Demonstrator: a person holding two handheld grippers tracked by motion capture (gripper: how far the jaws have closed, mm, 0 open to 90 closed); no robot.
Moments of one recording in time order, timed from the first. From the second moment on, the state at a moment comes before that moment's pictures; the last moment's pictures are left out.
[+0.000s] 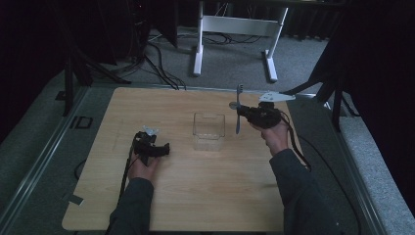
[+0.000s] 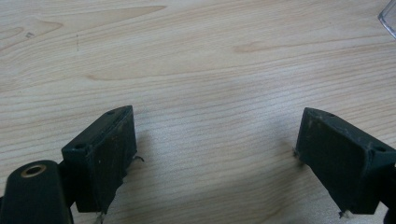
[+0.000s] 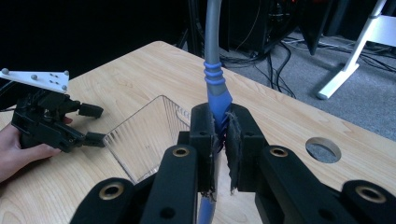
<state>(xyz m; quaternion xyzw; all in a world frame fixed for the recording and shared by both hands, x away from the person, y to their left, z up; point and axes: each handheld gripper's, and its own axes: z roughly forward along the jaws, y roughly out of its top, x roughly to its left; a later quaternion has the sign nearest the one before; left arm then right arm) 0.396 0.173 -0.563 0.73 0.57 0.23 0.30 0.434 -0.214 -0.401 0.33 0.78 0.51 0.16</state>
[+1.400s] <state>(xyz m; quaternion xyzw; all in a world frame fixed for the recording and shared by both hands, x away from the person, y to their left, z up) 0.396 0.173 -0.563 0.73 0.57 0.23 0.30 0.429 -0.192 -0.392 0.29 0.78 0.54 0.15</state>
